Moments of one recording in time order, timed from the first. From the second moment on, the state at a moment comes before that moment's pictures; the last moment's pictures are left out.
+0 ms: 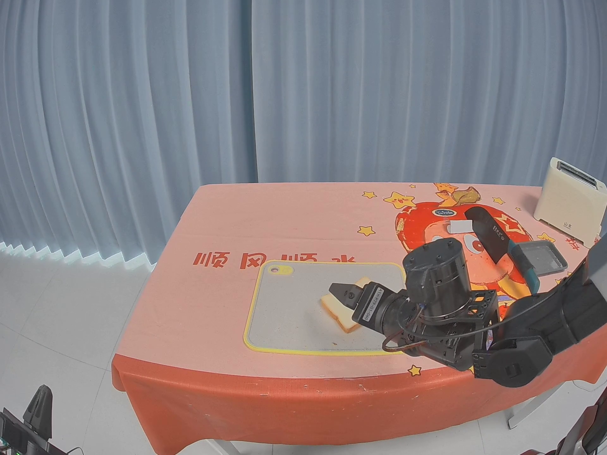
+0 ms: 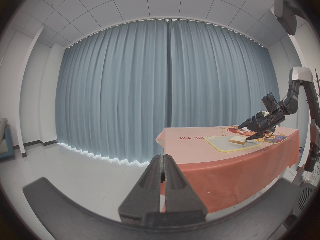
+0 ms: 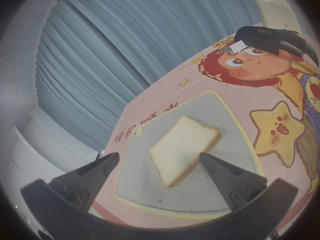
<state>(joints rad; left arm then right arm) 0.00 0.02 -0.02 0.00 0.01 -0.01 0.81 1.91 -0.80 -0.56 -0.30 0.95</state>
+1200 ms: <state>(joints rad) 0.00 0.02 -0.02 0.00 0.01 -0.01 0.89 1.95 -0.85 -0.55 -0.28 1.00</state>
